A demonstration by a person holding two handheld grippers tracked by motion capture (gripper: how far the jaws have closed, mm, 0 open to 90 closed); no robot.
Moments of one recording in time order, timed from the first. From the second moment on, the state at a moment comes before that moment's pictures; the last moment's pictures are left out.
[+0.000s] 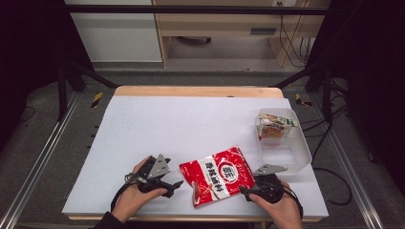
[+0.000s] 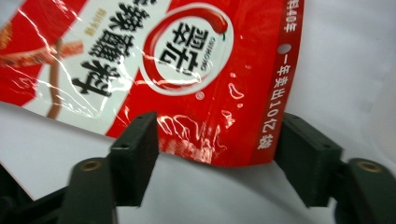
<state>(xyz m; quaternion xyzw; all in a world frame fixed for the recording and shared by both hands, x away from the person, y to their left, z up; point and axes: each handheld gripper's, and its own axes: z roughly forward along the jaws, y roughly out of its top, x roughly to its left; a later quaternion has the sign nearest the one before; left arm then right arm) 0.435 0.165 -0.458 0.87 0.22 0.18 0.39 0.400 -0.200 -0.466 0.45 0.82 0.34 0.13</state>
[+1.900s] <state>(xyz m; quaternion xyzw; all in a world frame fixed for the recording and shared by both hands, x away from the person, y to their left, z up) 0.471 0.203 -0.379 0.87 0.22 0.23 0.38 0.478 -0.103 -0.313 0.18 0.89 0.35 0.20</state>
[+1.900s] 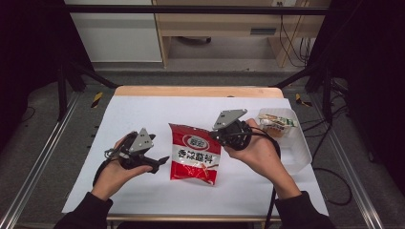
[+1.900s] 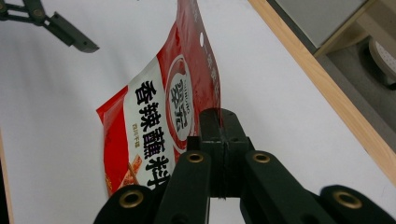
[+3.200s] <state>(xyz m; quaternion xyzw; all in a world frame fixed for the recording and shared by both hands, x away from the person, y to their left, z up) 0.489 0.178 -0.341 0.88 0.15 0.17 0.41 0.481 -0.099 -0.295 0.12 0.91 0.34 0.19</state>
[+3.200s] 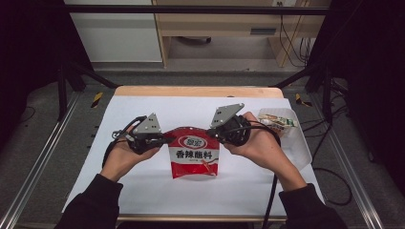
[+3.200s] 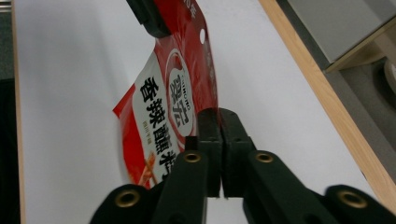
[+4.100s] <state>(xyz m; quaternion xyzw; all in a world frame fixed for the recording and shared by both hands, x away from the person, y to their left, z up) 0.480 0.166 -0.329 0.88 0.11 0.18 0.42 0.492 -0.087 -0.307 0.08 0.96 0.22 0.17</state>
